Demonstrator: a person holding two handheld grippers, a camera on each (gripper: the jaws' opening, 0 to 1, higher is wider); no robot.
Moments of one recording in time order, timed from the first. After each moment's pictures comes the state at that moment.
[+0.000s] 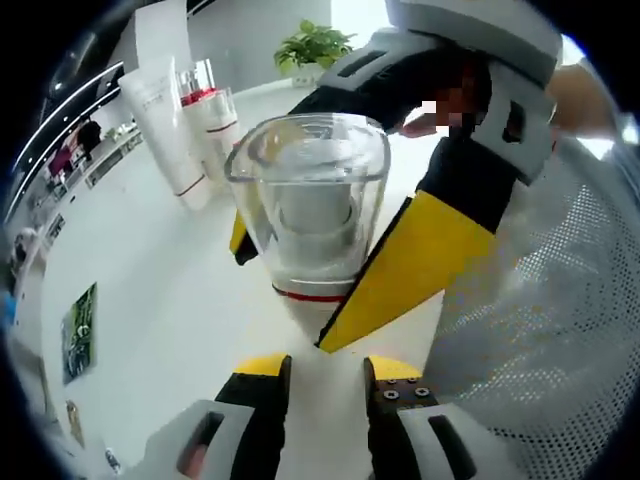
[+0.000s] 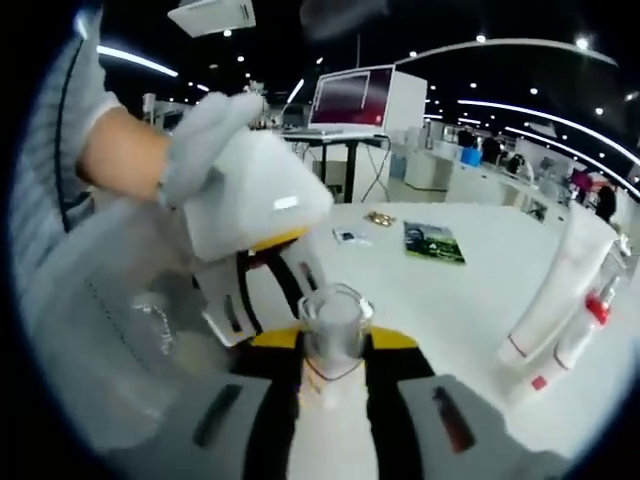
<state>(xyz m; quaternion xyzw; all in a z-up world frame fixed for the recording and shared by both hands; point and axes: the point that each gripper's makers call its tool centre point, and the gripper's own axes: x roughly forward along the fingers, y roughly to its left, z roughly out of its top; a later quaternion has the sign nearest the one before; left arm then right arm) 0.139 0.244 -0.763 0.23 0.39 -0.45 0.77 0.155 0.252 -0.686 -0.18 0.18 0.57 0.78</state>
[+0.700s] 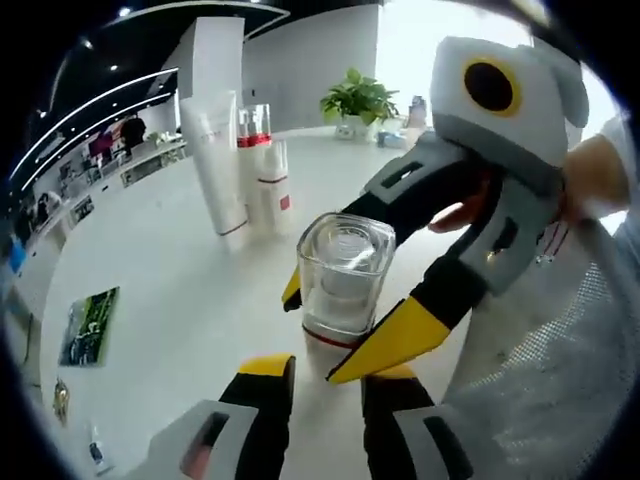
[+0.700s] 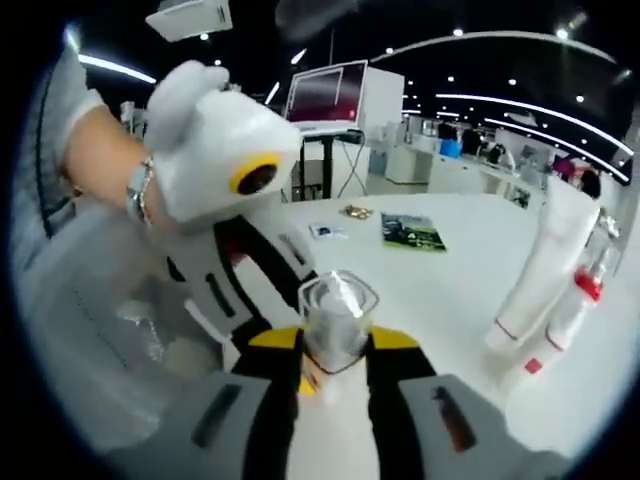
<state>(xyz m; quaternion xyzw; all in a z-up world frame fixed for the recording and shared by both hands) 0.168 0.224 -0.731 0.14 0.32 -0.42 0.84 0.170 0.241 -0.696 -0.16 0.20 0.54 0.80</state>
